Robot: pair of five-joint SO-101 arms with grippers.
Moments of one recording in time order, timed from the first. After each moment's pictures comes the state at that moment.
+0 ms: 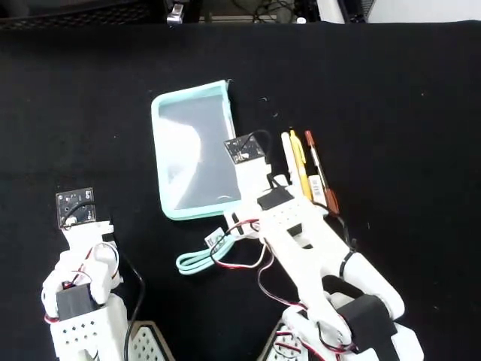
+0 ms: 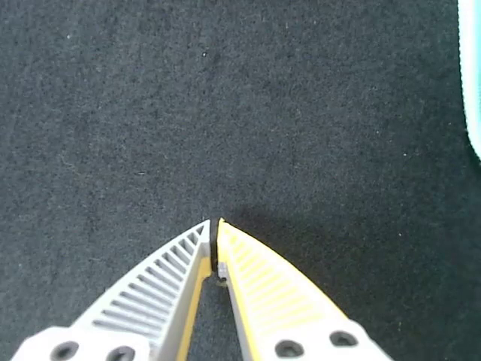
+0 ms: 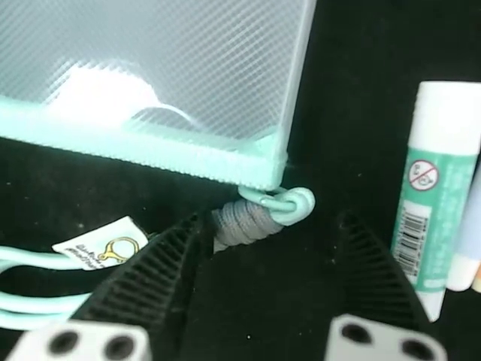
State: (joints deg) left arm -22.4 -103.8 96.4 72.4 -6.0; right arm -25.0 -17.5 56.0 48.0 -6.2
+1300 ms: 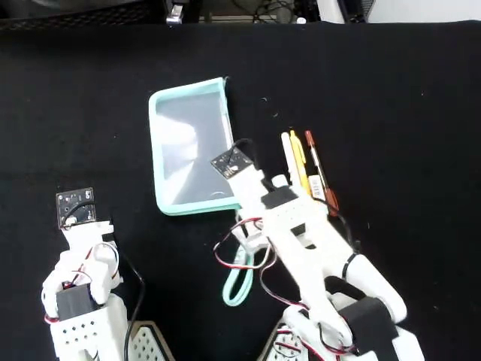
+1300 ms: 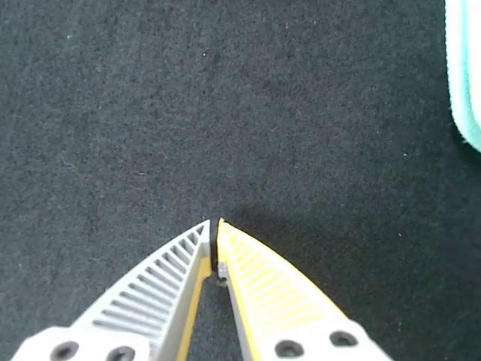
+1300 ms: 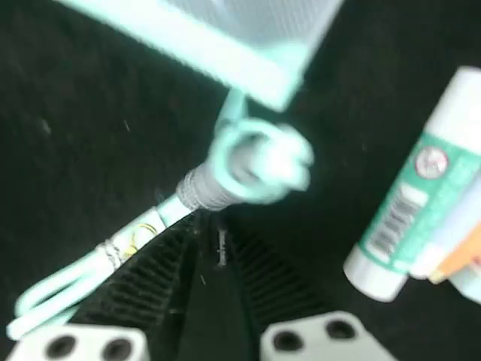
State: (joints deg) left arm -22.4 -103.8 96.4 72.4 -6.0; right arm -22.5 -19.5 56.1 57.8 15.1
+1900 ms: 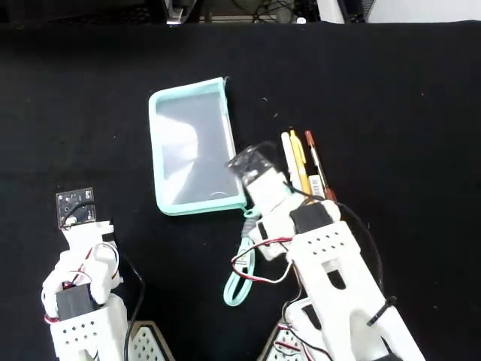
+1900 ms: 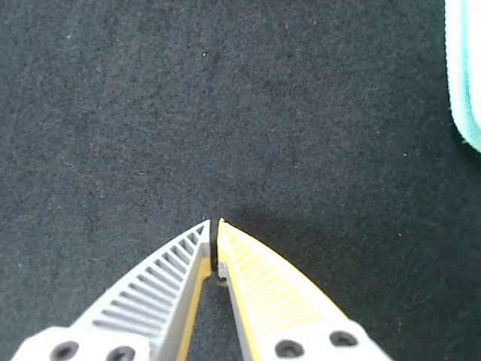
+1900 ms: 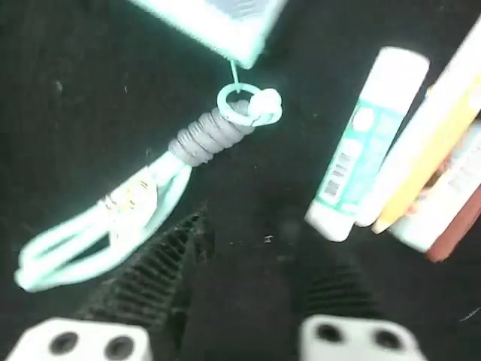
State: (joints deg) left arm -22.4 -103.8 96.4 72.4 -6.0; right arm -18.4 -41.2 60.5 66.2 15.4
